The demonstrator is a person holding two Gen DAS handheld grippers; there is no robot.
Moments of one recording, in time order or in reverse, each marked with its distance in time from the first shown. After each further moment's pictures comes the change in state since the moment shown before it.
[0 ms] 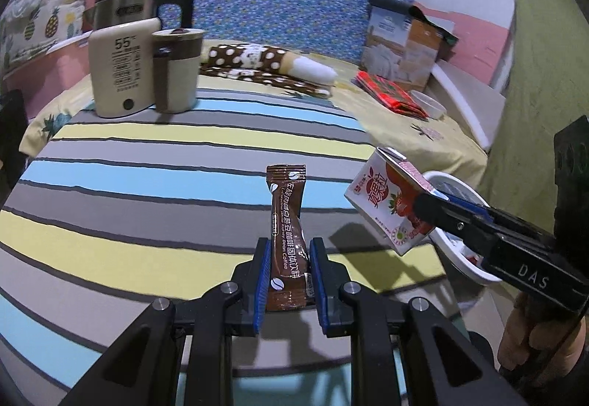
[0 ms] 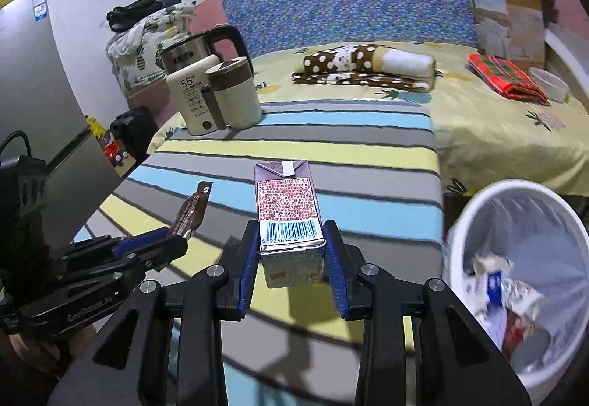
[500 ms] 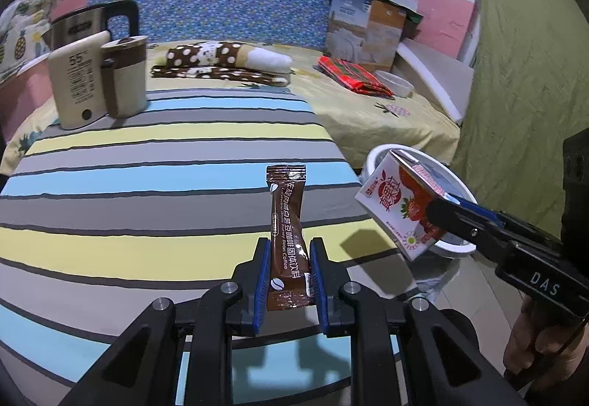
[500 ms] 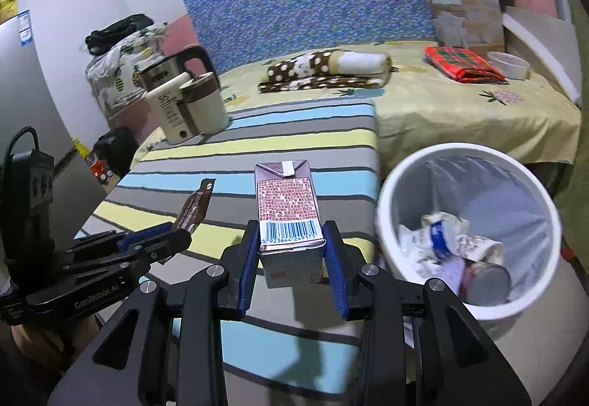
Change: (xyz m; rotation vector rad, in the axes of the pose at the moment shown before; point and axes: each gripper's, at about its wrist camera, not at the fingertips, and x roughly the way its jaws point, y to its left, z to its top) left arm -0.004 -0.059 -0.018 0.101 0.033 -0.071; right arm -0.036 -0.026 -0.023 0.092 -0.054 -0.087
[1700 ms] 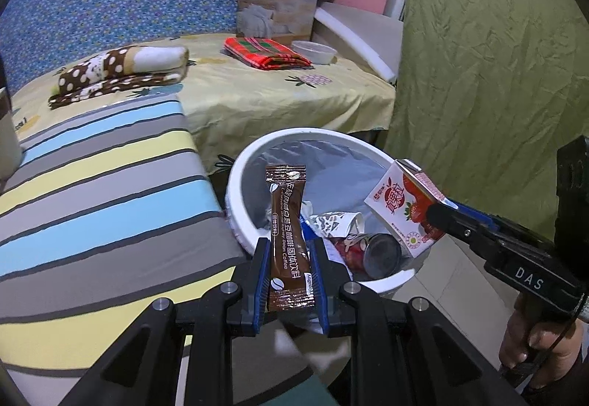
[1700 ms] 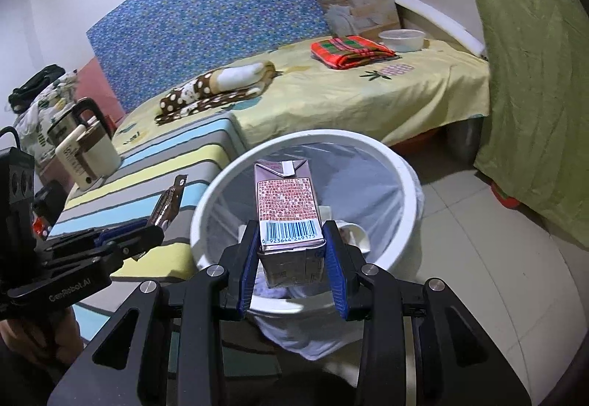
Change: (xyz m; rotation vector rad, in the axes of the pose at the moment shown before) left arm 0.093 -0.129 0.035 0.207 0.088 -0.203; right arm -0.034 -0.115 -0.020 0.212 -0.046 -0.257
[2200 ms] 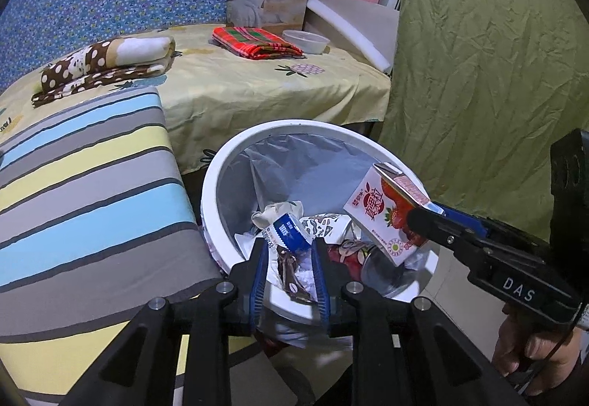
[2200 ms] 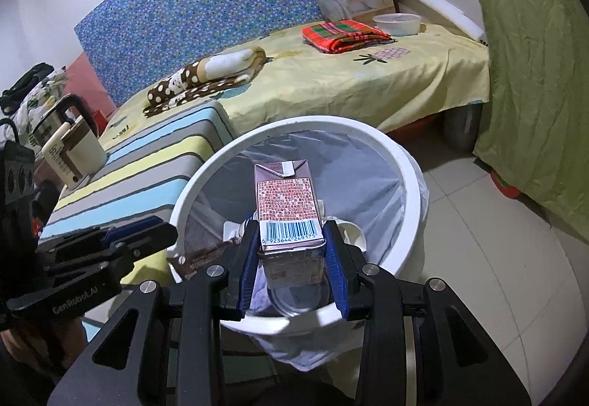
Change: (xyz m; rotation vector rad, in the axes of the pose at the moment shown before) left arm 0.037 -0.003 0.009 0.002 0.031 -0.029; right arm 0.019 -0.007 0.007 0.015 0.049 -0.012
